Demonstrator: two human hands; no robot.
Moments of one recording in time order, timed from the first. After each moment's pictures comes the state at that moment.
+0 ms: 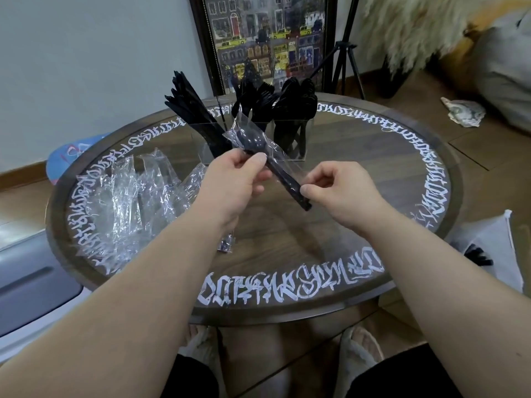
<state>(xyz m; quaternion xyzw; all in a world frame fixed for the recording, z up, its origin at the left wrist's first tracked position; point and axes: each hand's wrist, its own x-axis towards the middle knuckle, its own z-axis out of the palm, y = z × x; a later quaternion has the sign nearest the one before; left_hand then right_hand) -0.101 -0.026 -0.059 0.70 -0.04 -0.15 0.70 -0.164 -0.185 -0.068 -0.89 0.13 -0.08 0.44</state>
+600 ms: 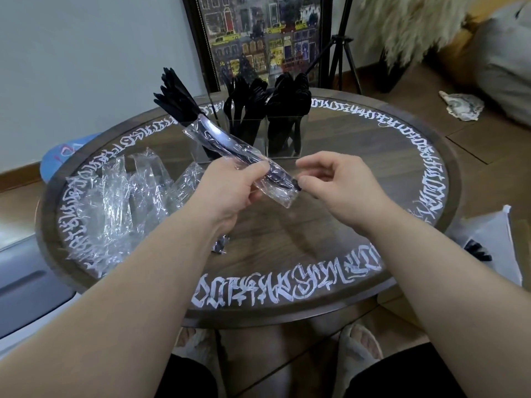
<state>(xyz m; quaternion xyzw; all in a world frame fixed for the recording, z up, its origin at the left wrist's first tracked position) -0.099 -0.033 -0.062 0.71 -0.04 -0.19 0.68 -0.165 -0.188 -0.067 -0.84 0.13 -0.10 0.52</state>
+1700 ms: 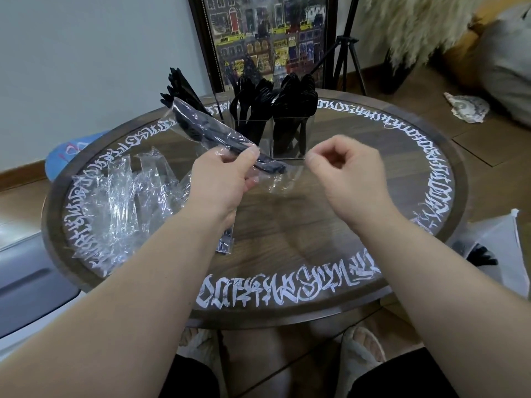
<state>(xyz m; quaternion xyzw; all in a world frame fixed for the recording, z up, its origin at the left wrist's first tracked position) -0.093 -0.030 -0.057 0.68 0.03 -0.07 0.73 -0.161 -0.176 -0.058 -0.82 0.14 -0.25 0.50</state>
